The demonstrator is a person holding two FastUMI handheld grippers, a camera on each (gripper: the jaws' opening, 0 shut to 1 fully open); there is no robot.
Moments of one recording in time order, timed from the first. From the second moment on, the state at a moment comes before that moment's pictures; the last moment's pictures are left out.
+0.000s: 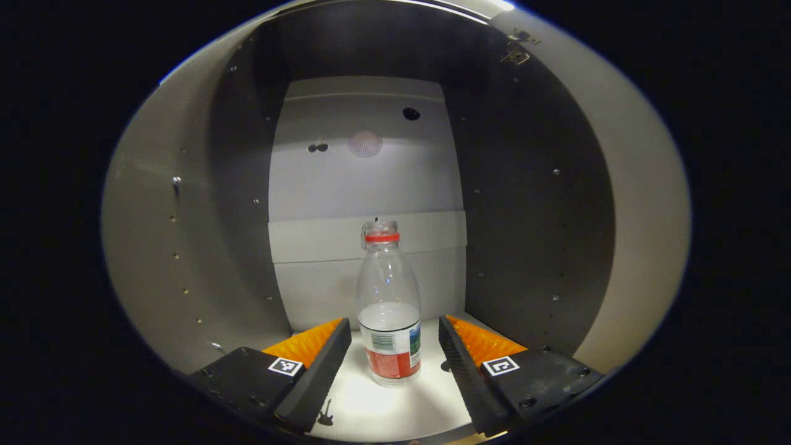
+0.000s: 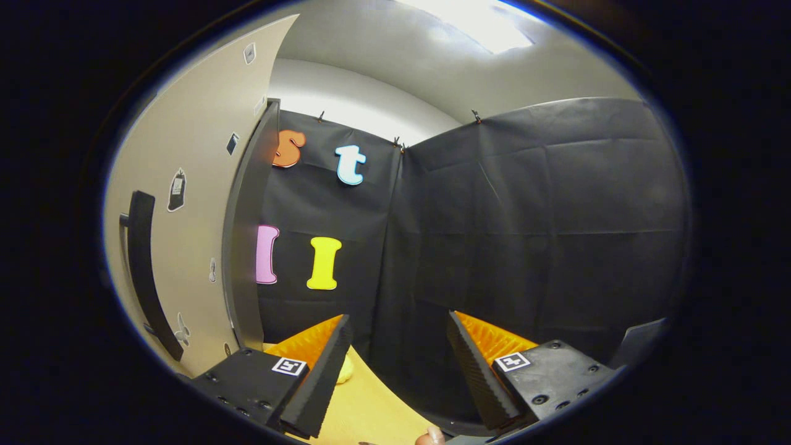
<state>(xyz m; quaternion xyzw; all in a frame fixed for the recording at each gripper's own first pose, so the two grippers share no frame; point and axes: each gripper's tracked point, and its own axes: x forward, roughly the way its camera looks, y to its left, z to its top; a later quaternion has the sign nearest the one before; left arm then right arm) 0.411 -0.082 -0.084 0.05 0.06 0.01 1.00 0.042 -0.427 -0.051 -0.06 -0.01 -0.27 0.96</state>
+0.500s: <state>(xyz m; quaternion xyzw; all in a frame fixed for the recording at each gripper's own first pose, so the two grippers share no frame) 0.465 -0.071 -0.092 0.05 0.06 0.02 1.00 0.075 -0.424 -0.070 -0.08 0.03 -0.26 0.96</state>
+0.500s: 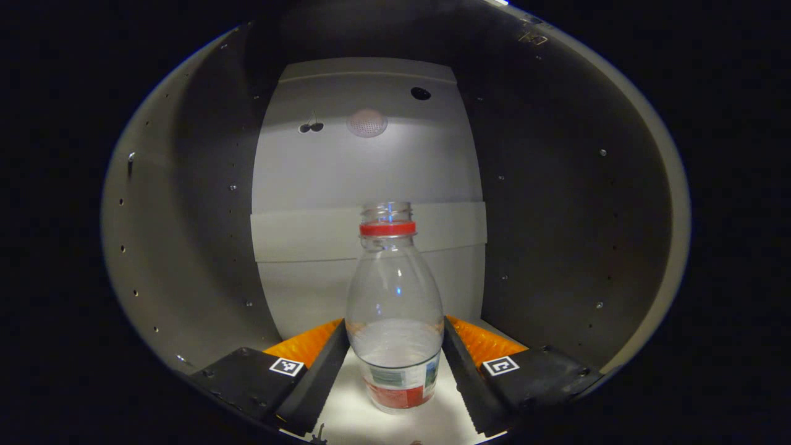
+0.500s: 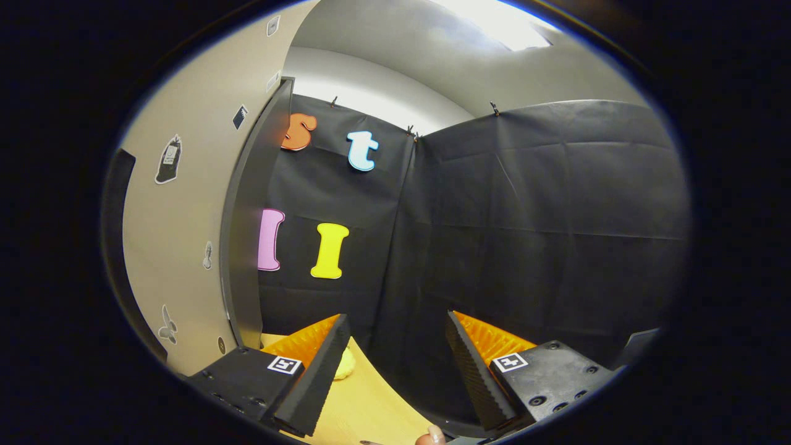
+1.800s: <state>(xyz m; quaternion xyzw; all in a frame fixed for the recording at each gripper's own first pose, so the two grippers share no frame) 0.149 -0.019 -0.051 0.04 0.04 -0.09 0.99 -0.040 -0.229 -0.018 -0.08 0.00 -0.19 0.98</state>
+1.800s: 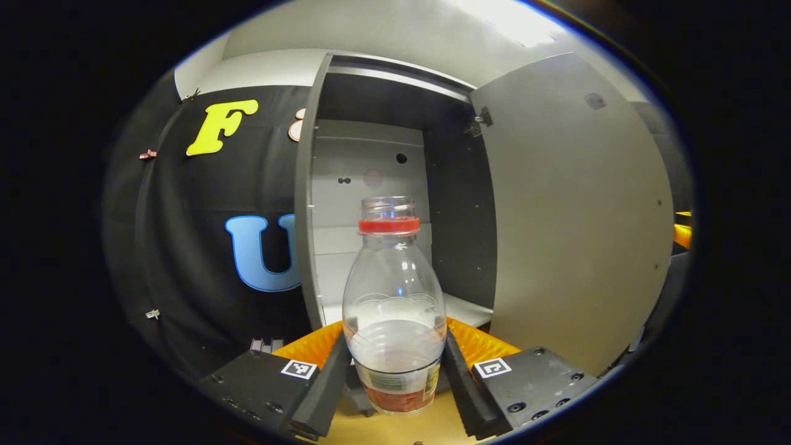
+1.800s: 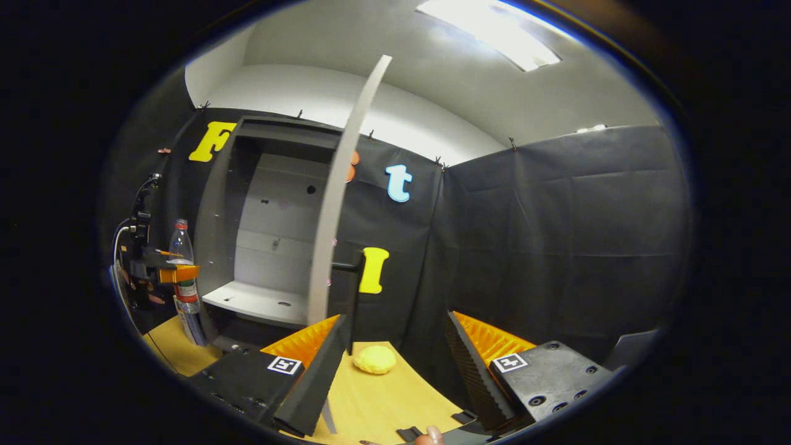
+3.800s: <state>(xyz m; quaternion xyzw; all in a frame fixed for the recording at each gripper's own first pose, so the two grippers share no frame) 0.023 0.017 -0.393 0.03 0.13 -0.10 0.99 0.135 0.014 -0.255 -0.02 0.16 0.09 0.98</state>
